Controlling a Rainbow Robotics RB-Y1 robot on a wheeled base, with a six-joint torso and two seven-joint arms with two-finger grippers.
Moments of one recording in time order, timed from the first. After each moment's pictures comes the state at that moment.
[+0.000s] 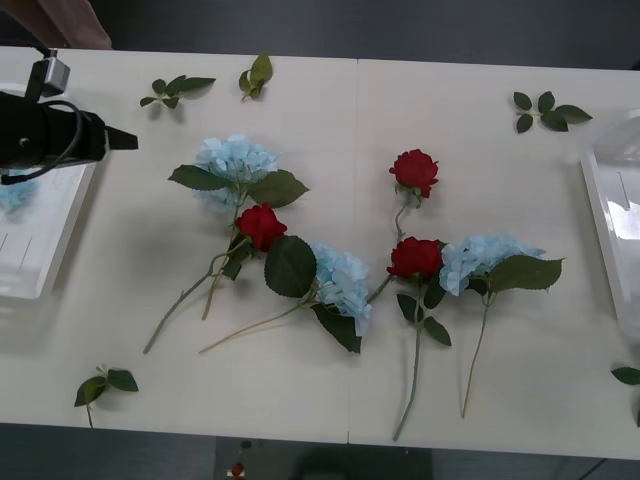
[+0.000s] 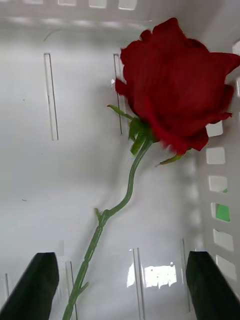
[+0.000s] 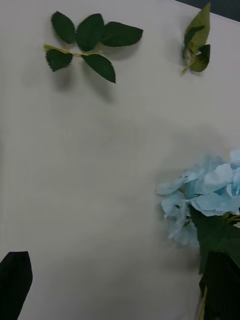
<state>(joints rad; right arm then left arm) -0.38 -0.81 -0.38 -0.98 -0.69 0.95 2.02 -0.62 0.89 -0.20 -1.25 1.27 1.00 -1.60</state>
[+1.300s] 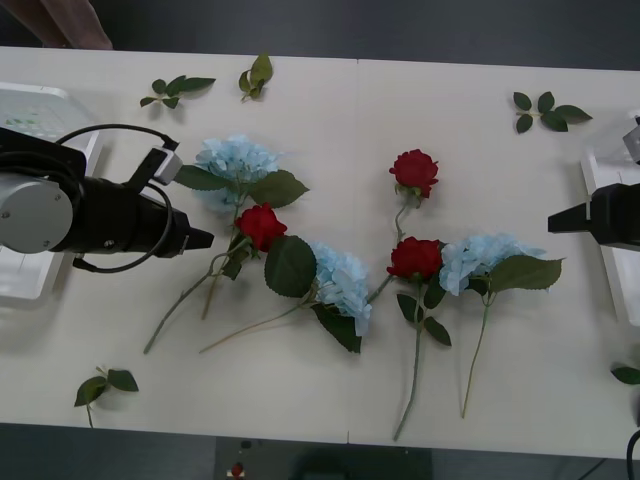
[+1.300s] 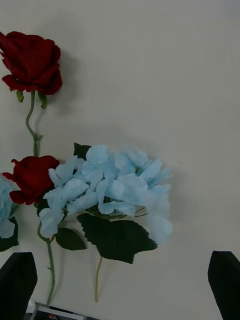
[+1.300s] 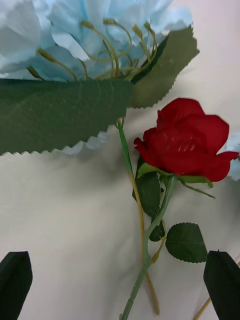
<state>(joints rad) -0.25 -0.59 -0.35 -2.02 -0.90 1.79 1.35 -0.36 0.78 -0.28 -1.73 0.99 1.10 -1.67</state>
